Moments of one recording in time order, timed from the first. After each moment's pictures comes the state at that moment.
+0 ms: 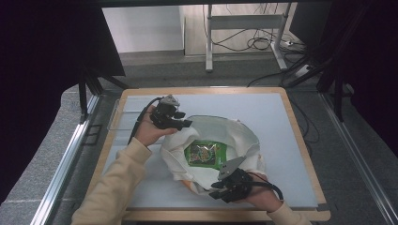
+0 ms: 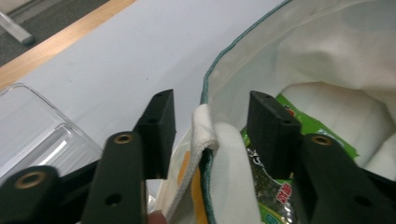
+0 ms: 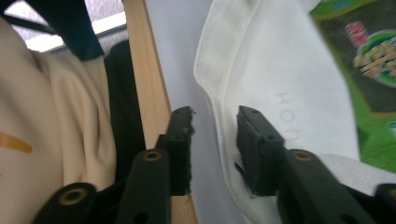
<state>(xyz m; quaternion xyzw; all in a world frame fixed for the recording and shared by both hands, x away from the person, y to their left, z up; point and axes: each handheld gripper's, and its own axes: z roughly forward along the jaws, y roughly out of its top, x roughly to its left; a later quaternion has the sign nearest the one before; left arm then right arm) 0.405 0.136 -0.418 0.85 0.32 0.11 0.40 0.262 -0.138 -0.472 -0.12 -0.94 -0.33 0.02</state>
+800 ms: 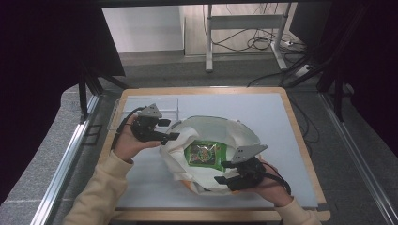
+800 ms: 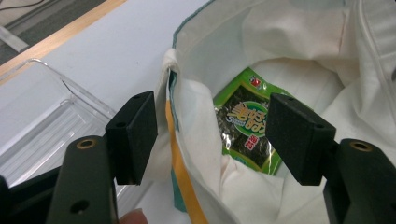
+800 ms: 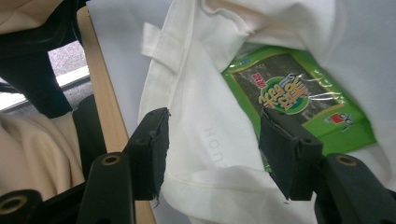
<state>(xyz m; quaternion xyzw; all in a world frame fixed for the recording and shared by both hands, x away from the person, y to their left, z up) 0.353 0.175 -0.408 0.86 0.29 0.12 0.41 0.273 -0.162 -0.433 -0.19 -0.89 -0.40 -0.06</state>
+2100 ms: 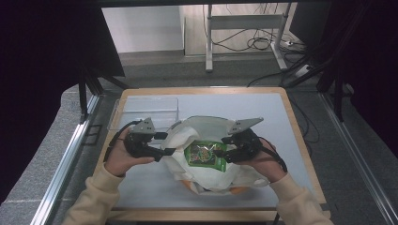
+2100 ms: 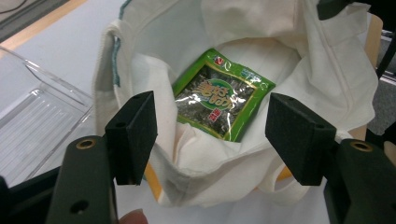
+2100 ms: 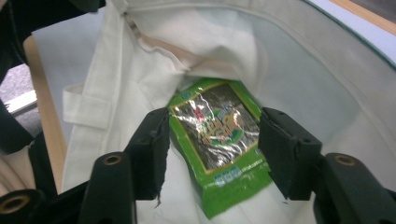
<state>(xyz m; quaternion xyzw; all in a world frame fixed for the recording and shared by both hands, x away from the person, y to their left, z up) 0.311 0.180 -0.414 0.86 0.26 0.10 0.42 0.327 -0.149 -0.402 -0.24 -0.89 -0.39 -0.09</state>
